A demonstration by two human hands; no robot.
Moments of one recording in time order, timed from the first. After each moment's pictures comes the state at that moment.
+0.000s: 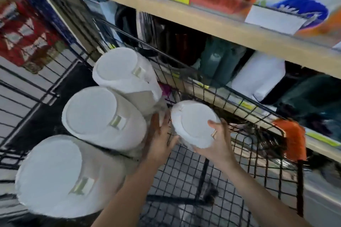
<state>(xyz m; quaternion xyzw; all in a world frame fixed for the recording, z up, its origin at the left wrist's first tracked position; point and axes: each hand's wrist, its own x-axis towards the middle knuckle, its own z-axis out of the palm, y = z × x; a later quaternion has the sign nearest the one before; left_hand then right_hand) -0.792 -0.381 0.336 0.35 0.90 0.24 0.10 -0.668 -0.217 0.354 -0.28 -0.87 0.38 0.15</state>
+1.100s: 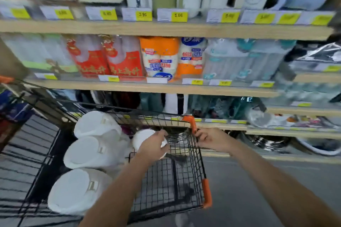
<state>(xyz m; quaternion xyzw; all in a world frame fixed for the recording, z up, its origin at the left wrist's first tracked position) -0.686 -0.334 0.595 0.54 0.79 0.14 0.26 -0.485 -0.197 0.644 -0.36 -0.85 0.36 -0.11</state>
